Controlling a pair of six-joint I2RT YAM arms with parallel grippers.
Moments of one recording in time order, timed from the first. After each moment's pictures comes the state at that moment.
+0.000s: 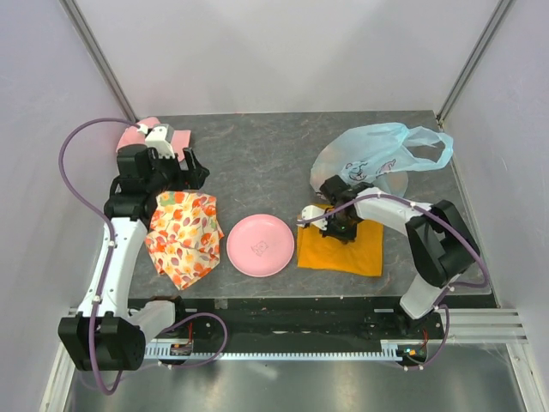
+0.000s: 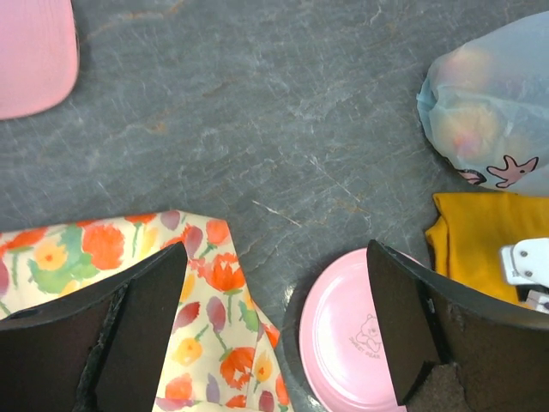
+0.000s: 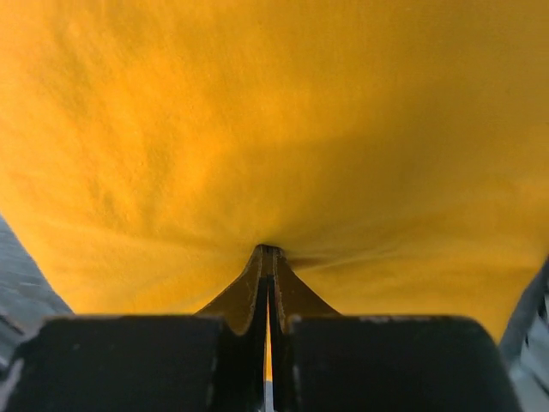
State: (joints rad) left arm 0.01 1.08 1.02 -0.41 0.34 -0.12; right arm 0.55 1.72 1.03 -0.78 -0.12 -0.83
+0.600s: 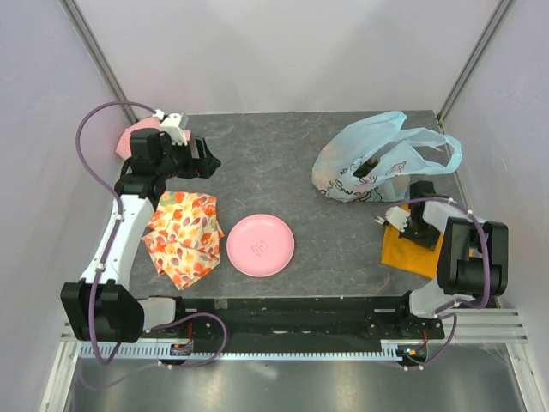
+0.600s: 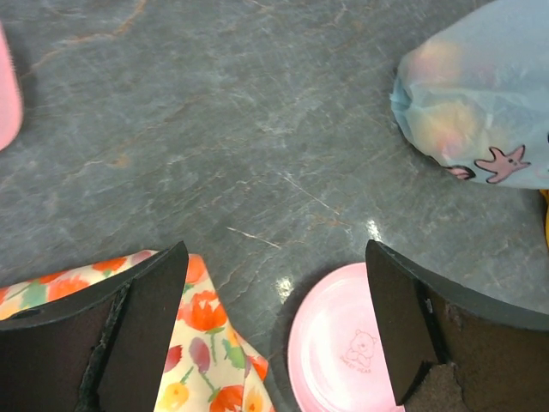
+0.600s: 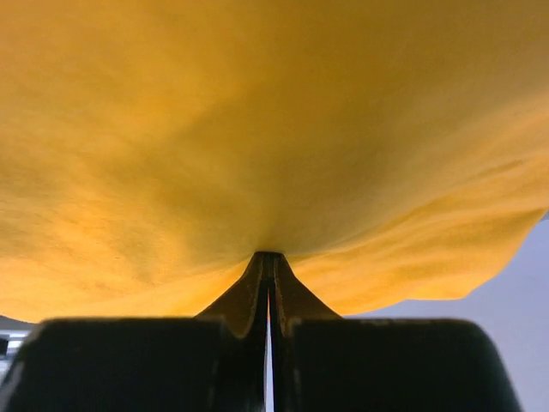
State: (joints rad) left arm -0.03 1.24 1.14 -0.37 0.40 -0.10; right arm -0.14 1.54 0.77 -0.68 0.27 -1.13
